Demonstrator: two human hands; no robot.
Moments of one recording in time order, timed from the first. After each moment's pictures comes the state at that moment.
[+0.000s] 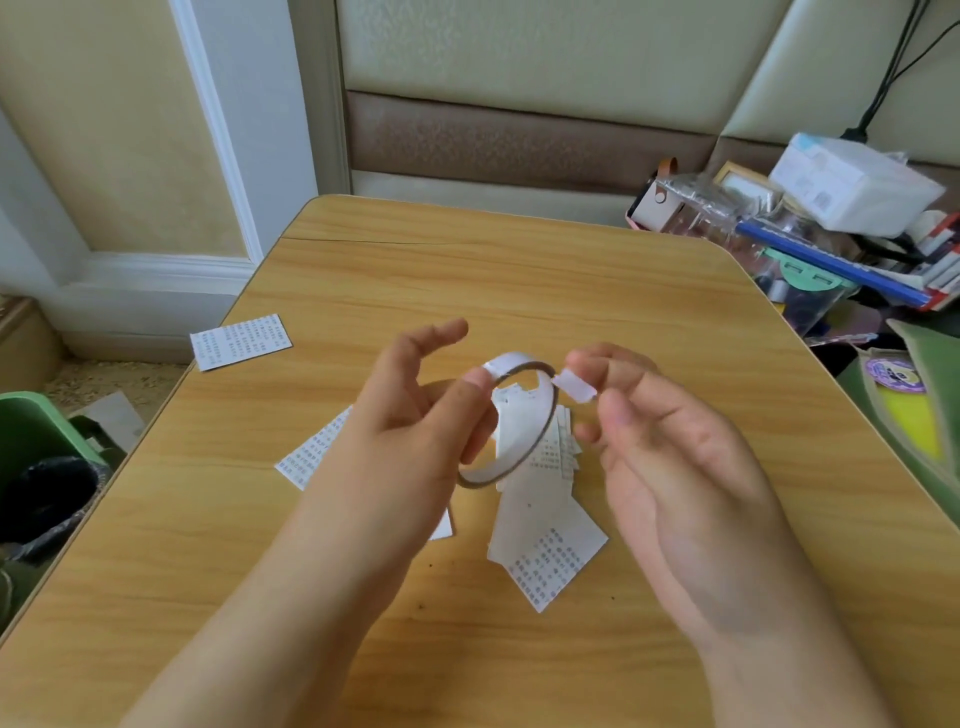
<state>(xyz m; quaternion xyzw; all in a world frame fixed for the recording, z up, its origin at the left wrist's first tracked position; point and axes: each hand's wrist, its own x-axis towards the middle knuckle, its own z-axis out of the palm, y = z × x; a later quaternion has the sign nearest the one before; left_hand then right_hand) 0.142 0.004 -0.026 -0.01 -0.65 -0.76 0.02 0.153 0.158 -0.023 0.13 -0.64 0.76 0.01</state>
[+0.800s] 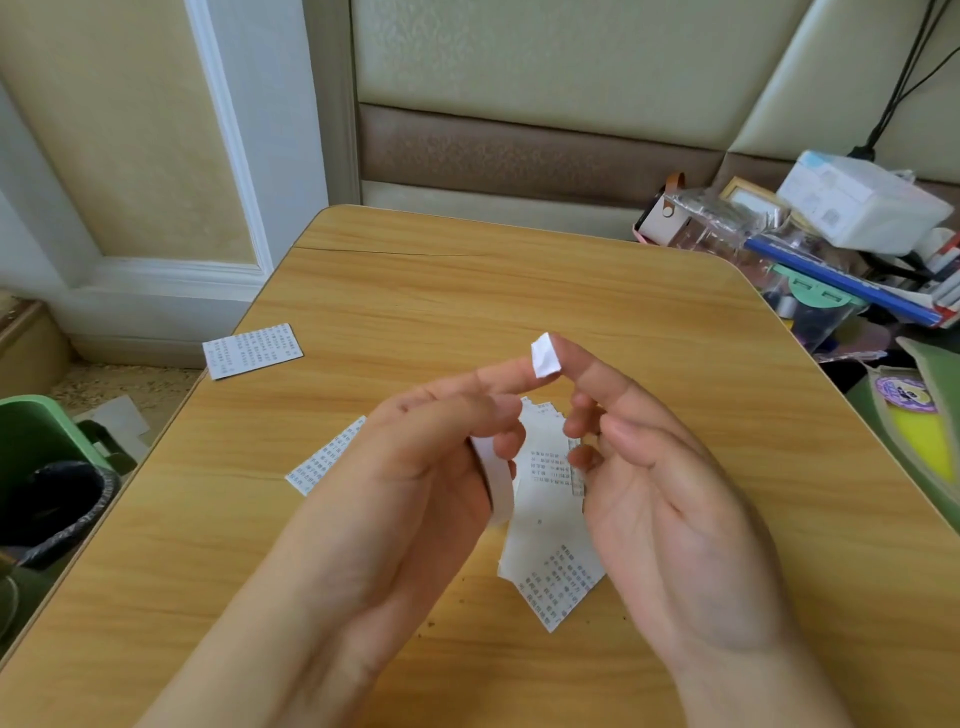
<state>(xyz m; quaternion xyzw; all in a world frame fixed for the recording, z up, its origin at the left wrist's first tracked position) 0.147 0.000 -0.019 -0.06 -0.45 -0.88 -0.11 0.151 0.146 -0.028 0.13 -0.61 0.78 -0.03</state>
